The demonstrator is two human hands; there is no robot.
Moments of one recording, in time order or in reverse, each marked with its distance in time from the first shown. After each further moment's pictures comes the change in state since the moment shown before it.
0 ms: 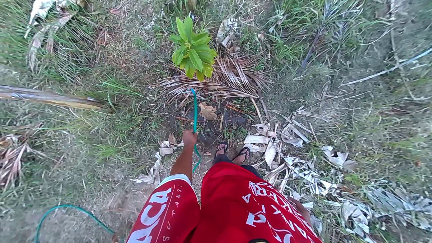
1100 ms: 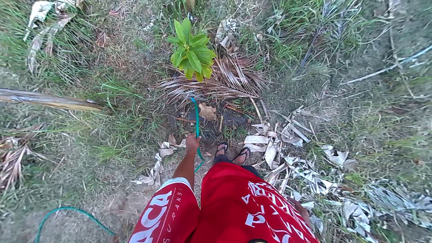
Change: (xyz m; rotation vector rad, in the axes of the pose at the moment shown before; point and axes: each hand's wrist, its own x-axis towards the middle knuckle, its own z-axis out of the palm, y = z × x) left_hand -0.015 0.003 0.014 0.025 -0.085 0.001; right_hand 0.011 0.018 -0.001 -0.015 -0.024 -0.025
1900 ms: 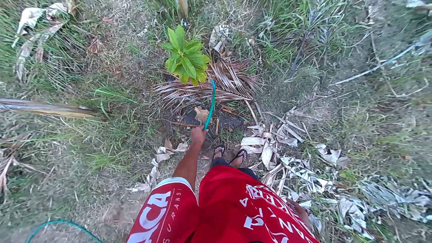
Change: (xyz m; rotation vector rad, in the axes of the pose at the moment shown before) left_hand 0.015 0.073 -0.006 0.054 0.041 0.237; right_hand 0.008 0.018 -0.007 0.069 0.010 0.007
